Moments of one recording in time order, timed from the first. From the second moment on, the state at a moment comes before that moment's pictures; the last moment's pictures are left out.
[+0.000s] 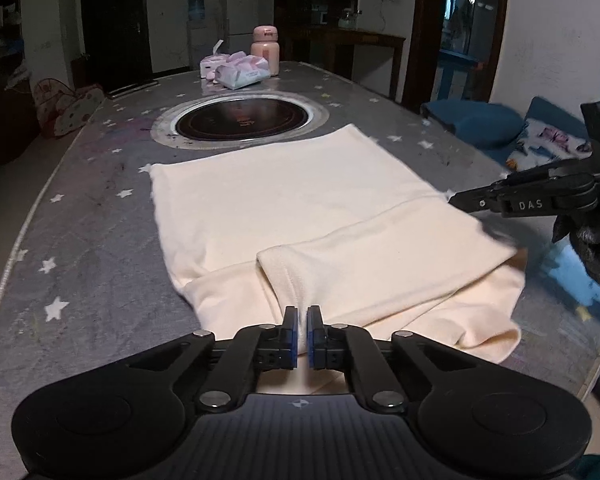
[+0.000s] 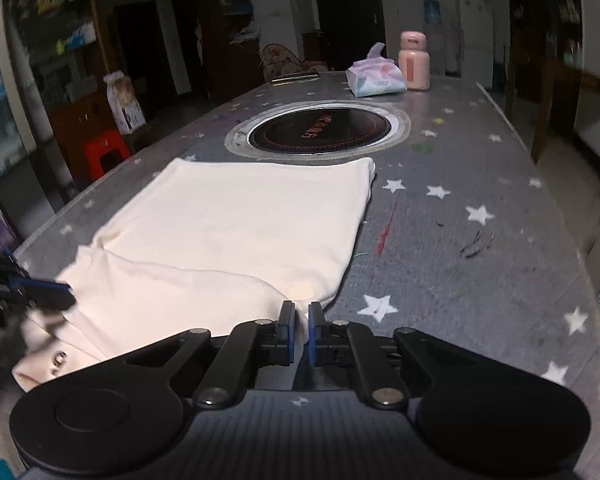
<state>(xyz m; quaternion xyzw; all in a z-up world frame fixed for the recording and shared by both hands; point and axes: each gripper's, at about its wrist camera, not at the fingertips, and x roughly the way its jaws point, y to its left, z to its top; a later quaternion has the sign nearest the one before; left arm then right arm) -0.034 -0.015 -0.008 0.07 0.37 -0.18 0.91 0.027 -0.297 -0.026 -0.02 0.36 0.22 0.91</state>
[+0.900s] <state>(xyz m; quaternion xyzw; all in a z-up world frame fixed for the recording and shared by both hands) -0.011 -0.017 -0.006 0.05 0.37 -0.20 0.91 -0.030 -0.258 -0.011 -0.14 0.34 0.29 0.89</state>
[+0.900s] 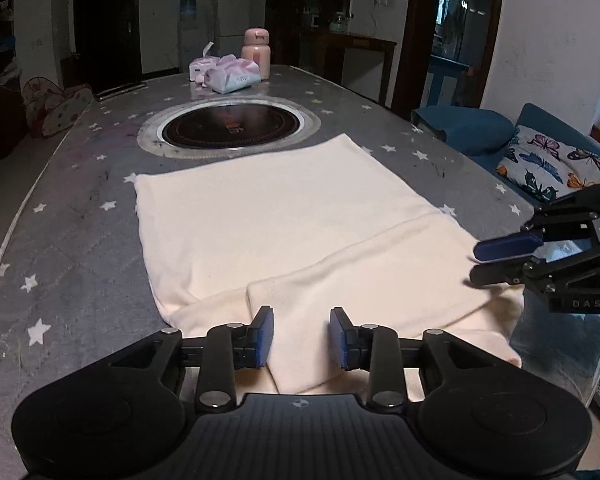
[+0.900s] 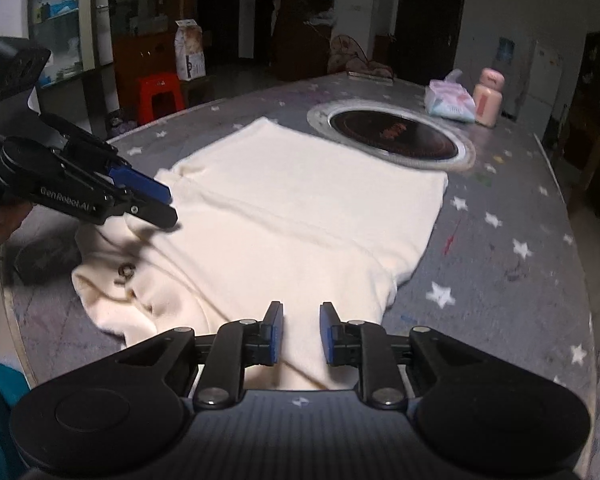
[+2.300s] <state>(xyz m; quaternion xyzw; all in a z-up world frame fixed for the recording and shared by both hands) -0.102 -0.025 -0.007 0.17 0.32 -0.29 0.89 -0.060 -0.272 -0.005 -0.15 0.32 0.27 0.90</state>
